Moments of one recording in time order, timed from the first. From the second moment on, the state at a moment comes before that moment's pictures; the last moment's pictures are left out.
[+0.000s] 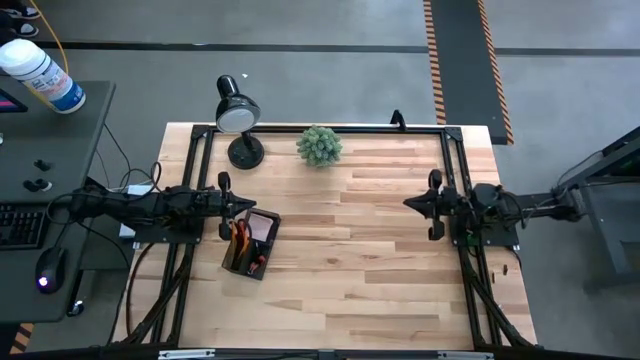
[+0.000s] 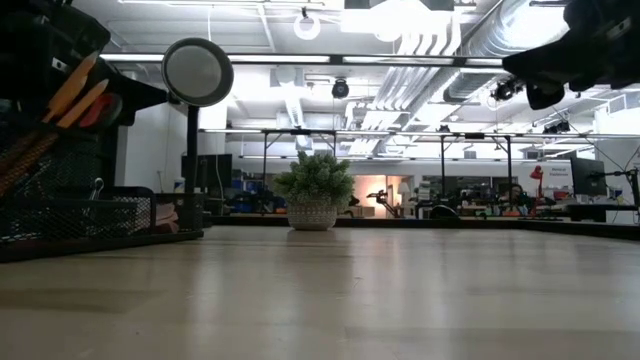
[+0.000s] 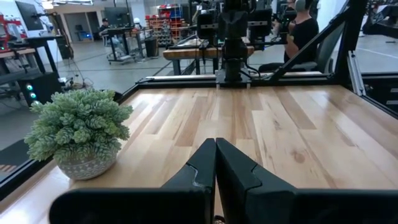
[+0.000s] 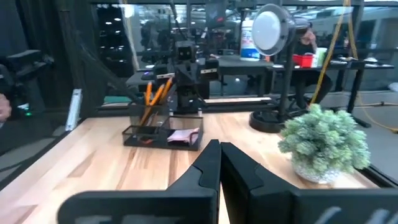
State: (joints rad) left arm 0.04 0.13 0.01 0.05 -0.21 0.06; right arm 0.09 0.13 0.11 0.04 0.16 0.02
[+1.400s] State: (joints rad) left arm 0.04 0.13 0.01 0.05 -0.21 0.04; right arm 0.03 0.00 0.01 0.03 0.04 0.05
